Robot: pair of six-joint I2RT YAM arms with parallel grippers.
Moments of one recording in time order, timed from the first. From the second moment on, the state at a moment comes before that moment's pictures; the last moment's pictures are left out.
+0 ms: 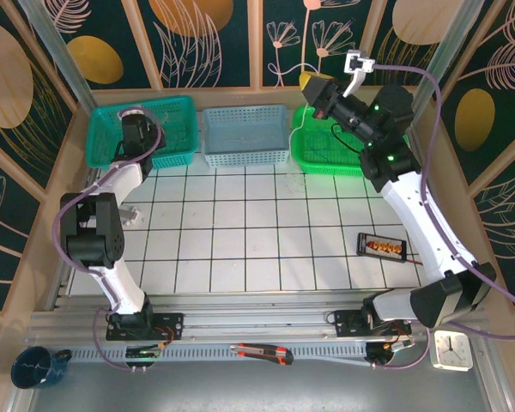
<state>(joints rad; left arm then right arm) -0.01 1.82 1.25 0.11 -0.14 -0.30 0.35 1.35 1.46 0.13 -0.49 0.57</state>
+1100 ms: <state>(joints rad) -0.56 1.57 0.68 0.81 0.35 -1.06 0.42 1.41 1.48 0.23 -0.50 0.63</state>
